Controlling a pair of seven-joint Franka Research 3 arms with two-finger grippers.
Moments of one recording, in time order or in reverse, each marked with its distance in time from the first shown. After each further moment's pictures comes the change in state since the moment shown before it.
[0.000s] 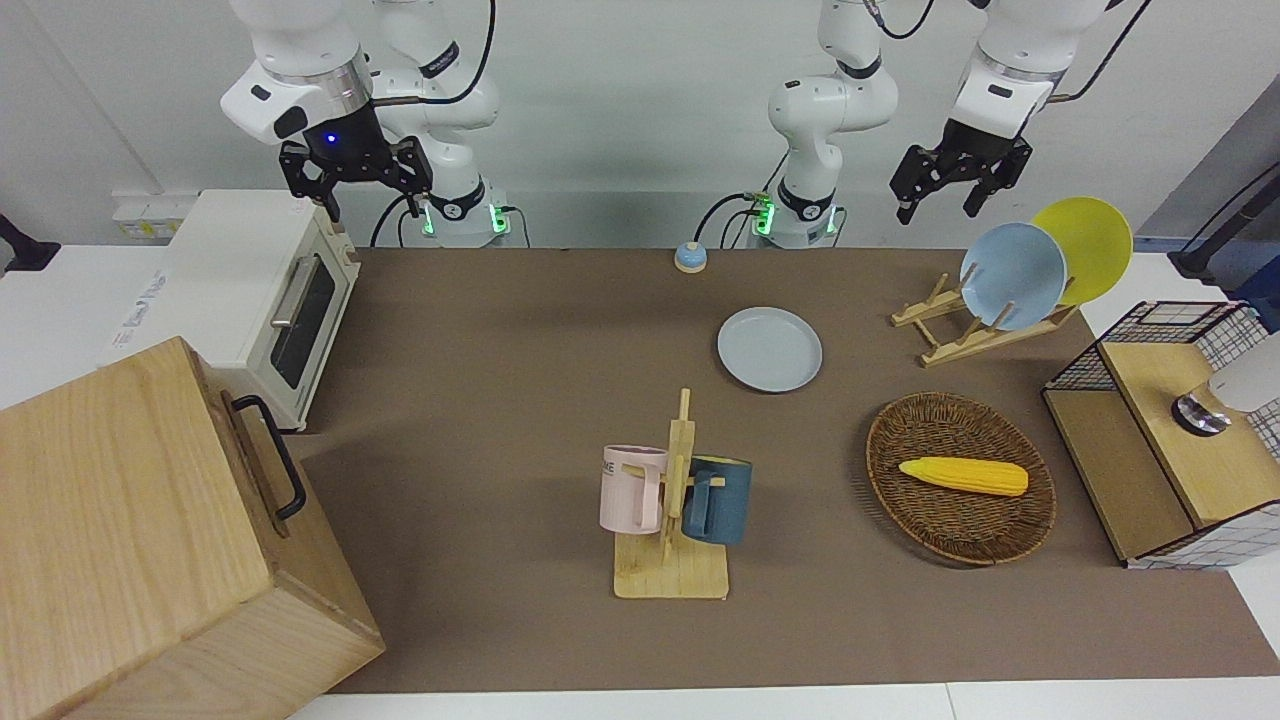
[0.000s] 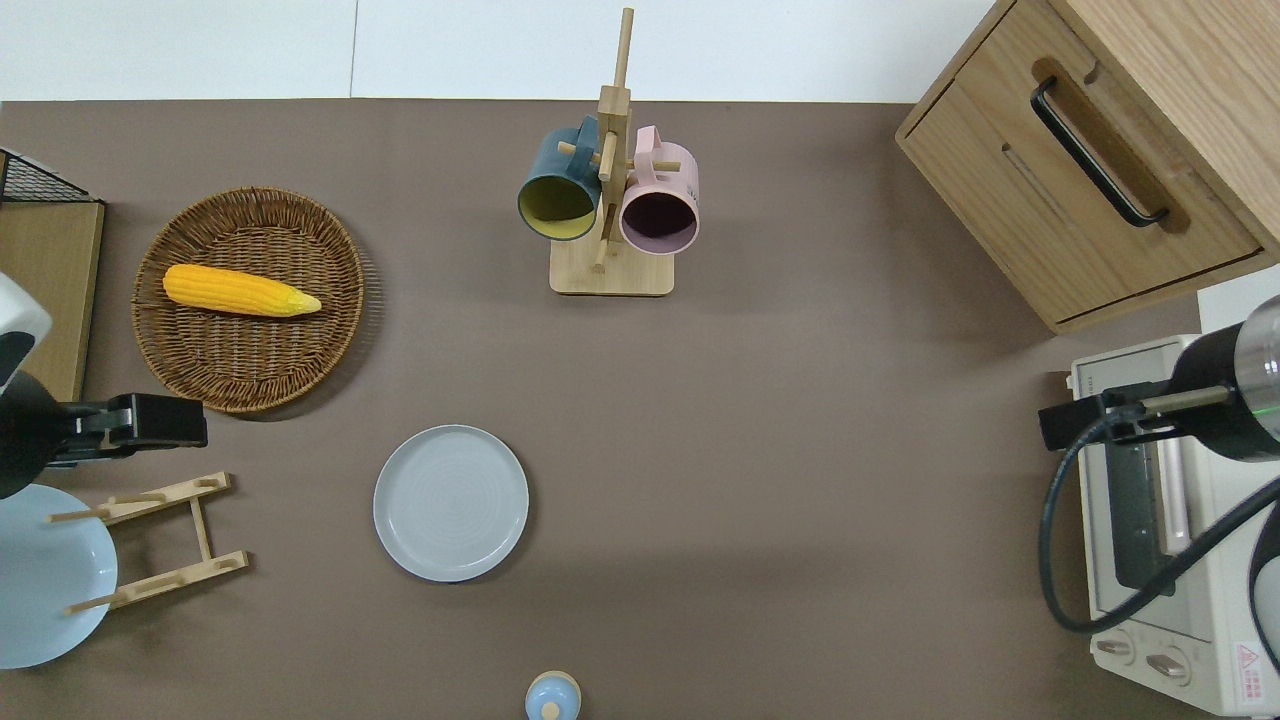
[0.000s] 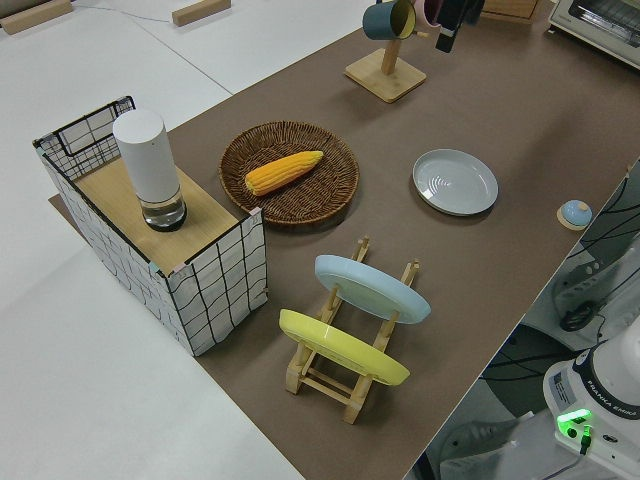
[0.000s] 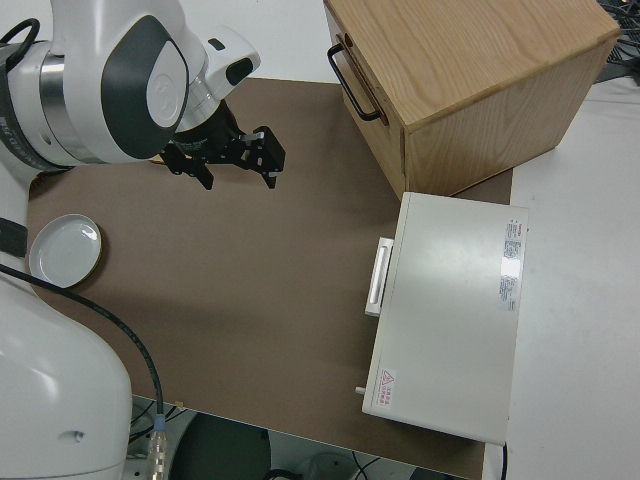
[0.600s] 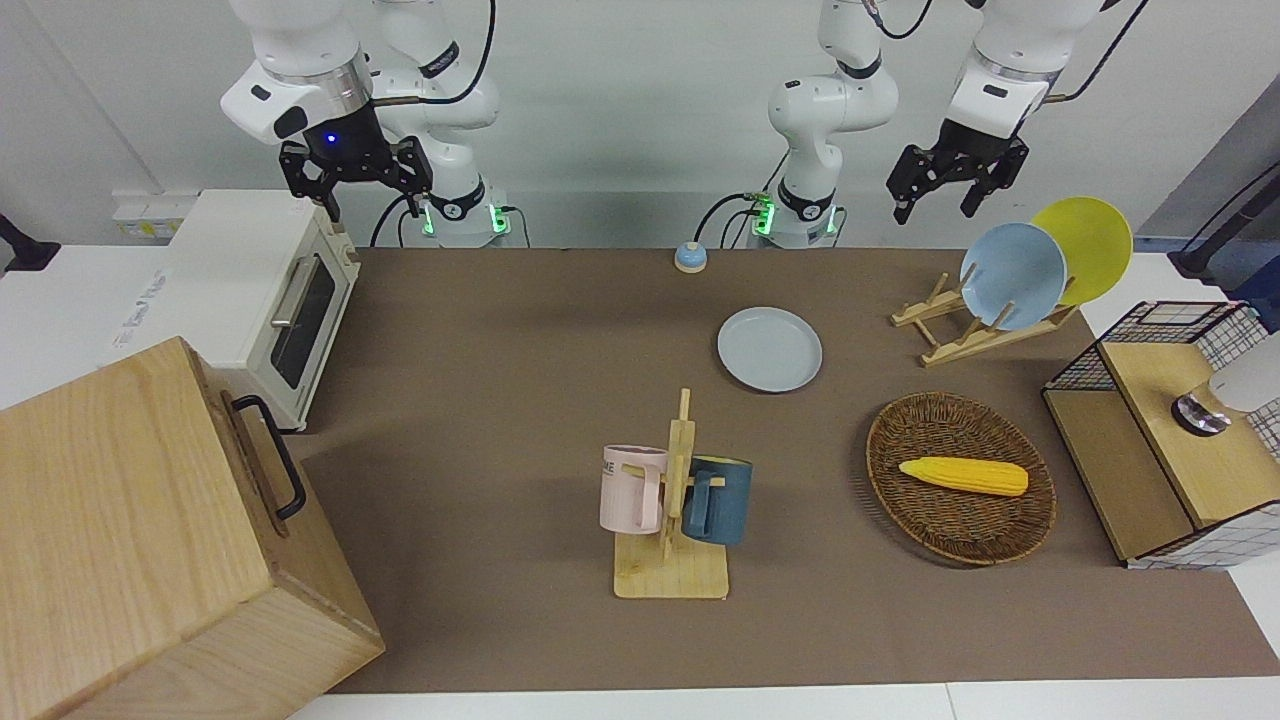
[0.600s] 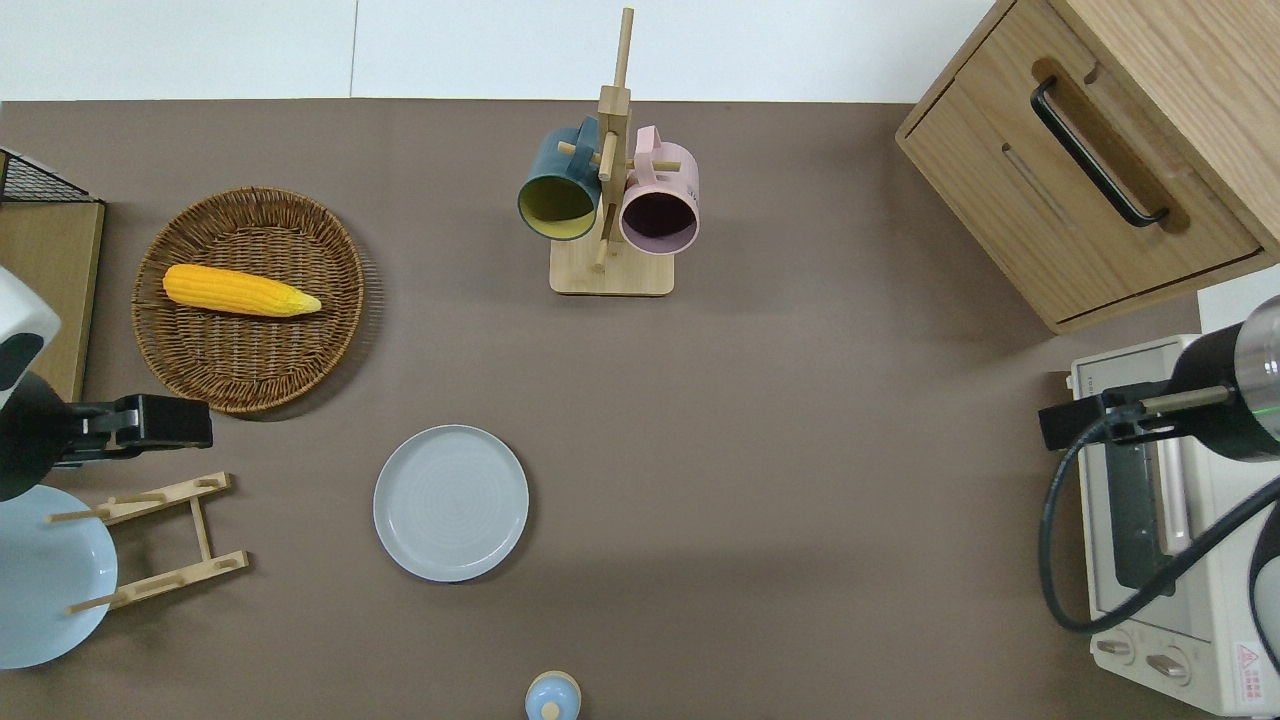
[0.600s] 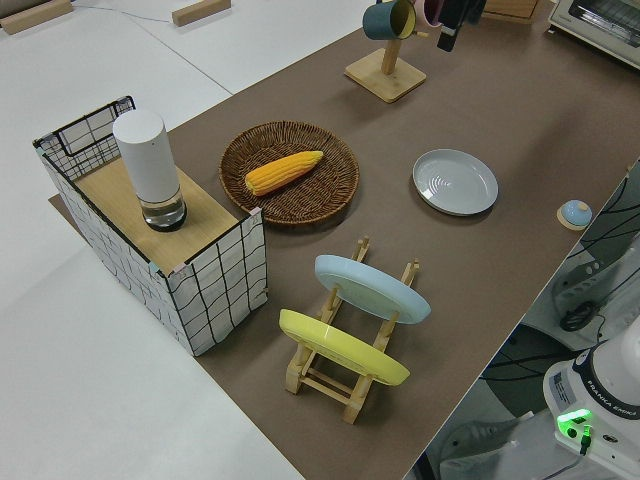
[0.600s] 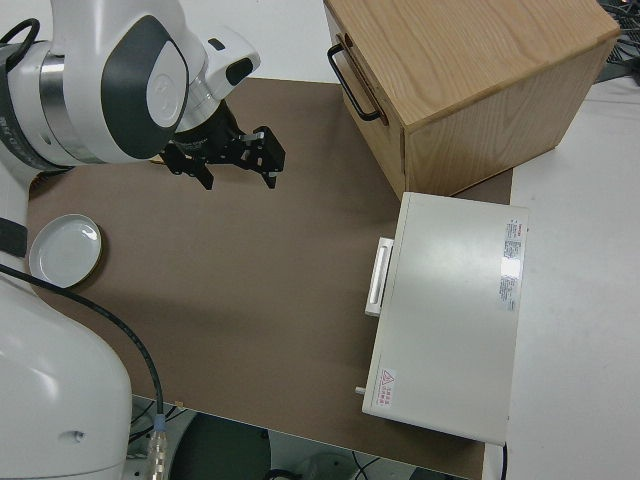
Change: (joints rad) left arm -0.001 0.000 -0.006 0.000 0.000 0.000 0.000; right arm 0.000 0.000 0.000 0.000 0.000 0.000 0.000
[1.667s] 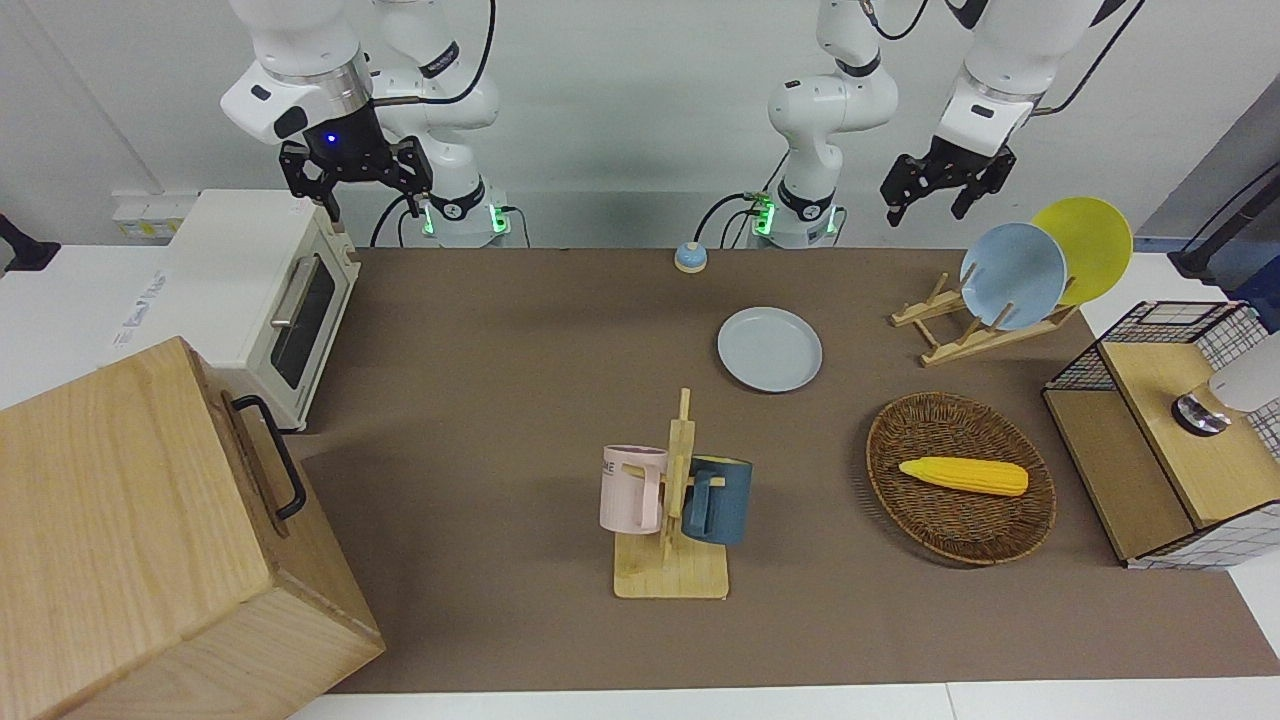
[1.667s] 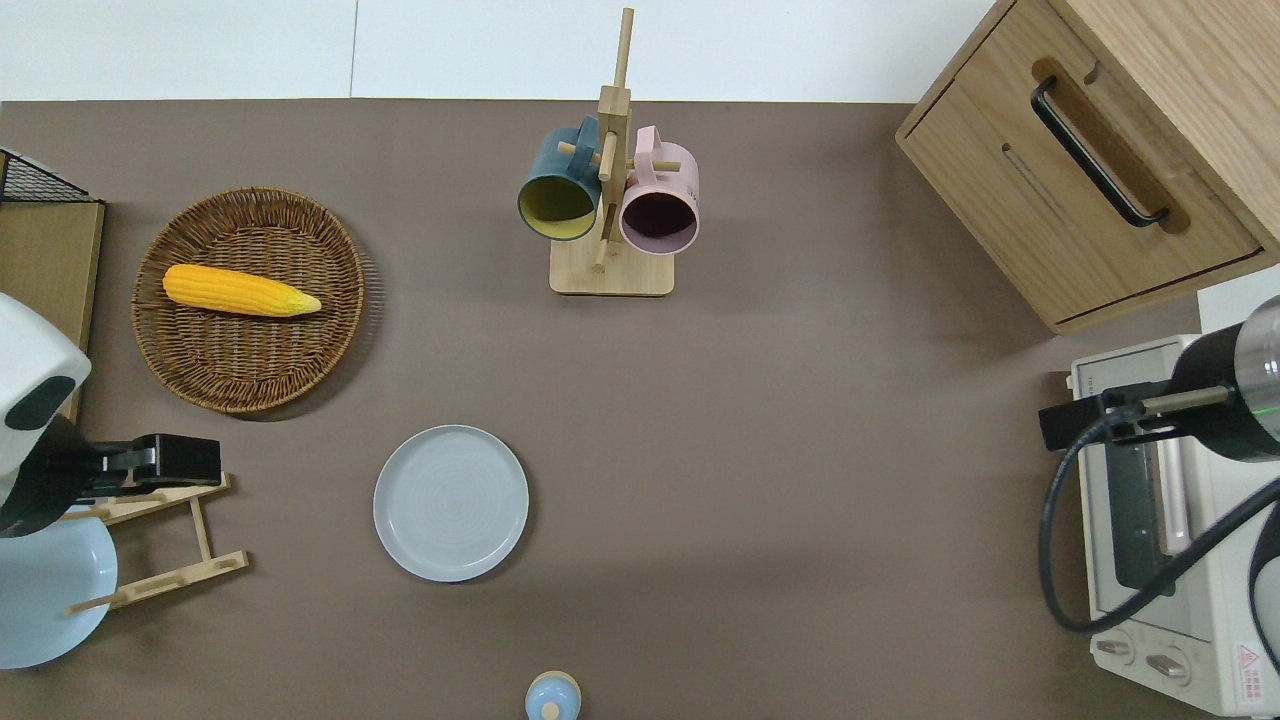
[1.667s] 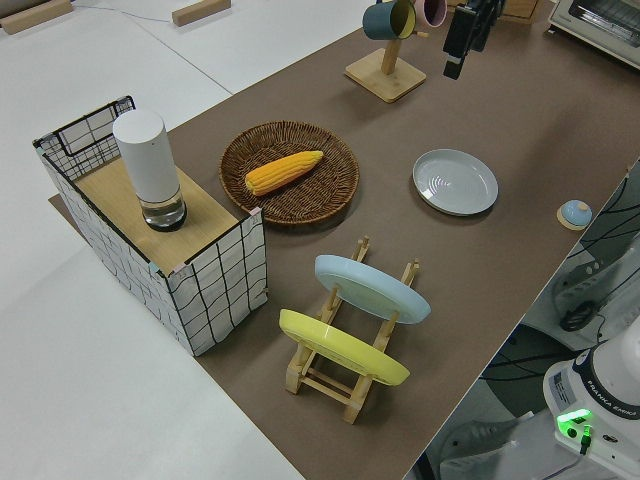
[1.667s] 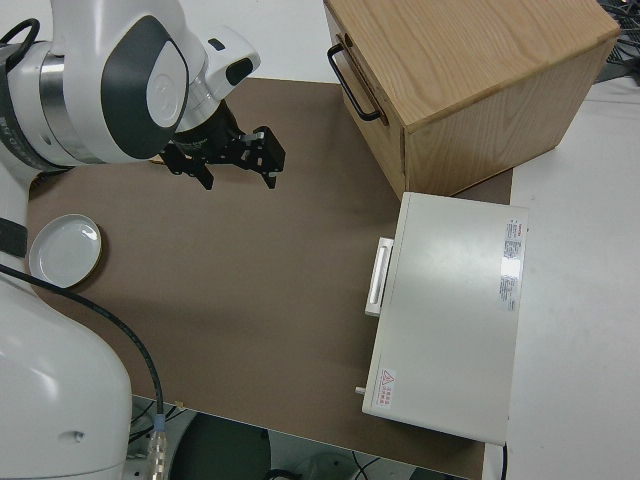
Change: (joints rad) left arm 0.001 -0.055 0.016 -0.124 -0.007 0.002 0.021; right arm 0.000 0.000 0.000 0.000 0.000 0.000 0.000
